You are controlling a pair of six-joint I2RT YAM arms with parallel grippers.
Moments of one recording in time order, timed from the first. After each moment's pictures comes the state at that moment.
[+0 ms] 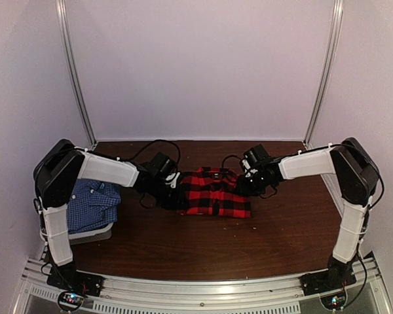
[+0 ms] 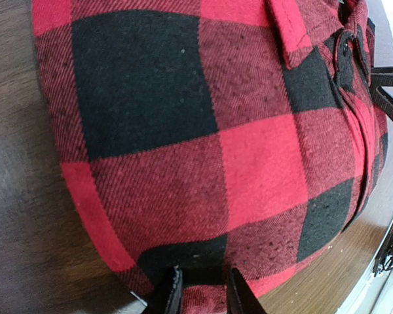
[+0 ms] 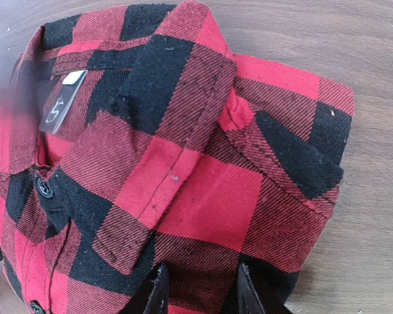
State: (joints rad) left arm -0.72 1.98 1.21 -0.24 0.33 -0.59; right arm 0.55 1.91 1.17 -0.25 -0.06 0.48
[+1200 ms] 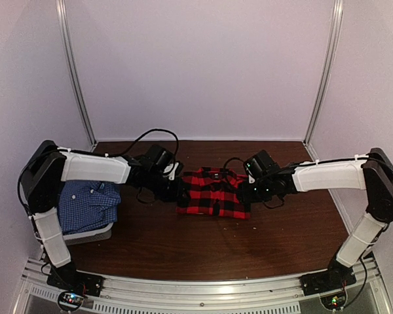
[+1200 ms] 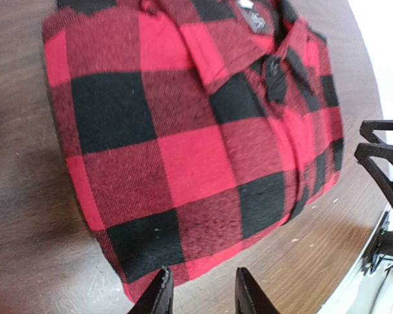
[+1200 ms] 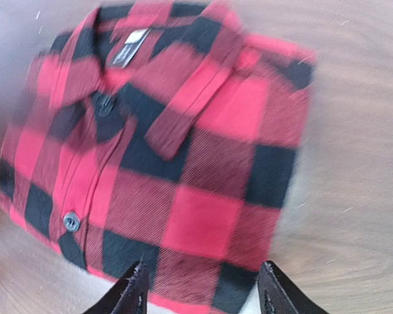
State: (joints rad) left arm -0.75 1.87 1.20 -0.26 0.29 -0.60; right arm 0.73 1.66 0.99 -0.30 0.13 0.55
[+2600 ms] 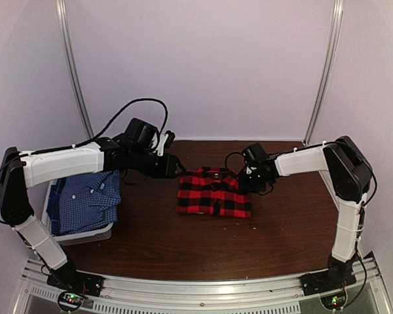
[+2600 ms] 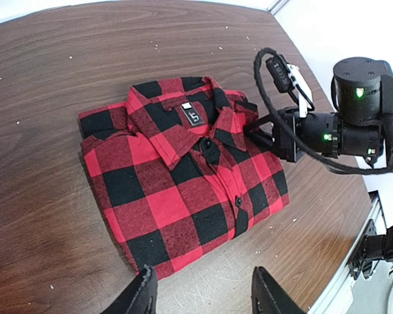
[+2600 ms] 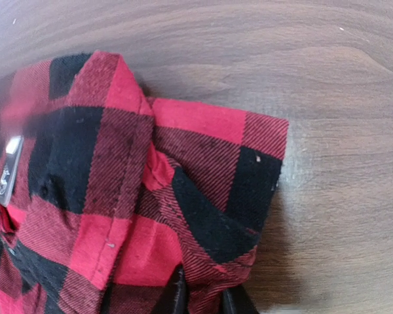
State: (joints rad) left arm -0.73 1.62 1.26 -0.34 0.21 -0.47; right arm 0.53 1.98 1.24 -0.28 0.06 0.56
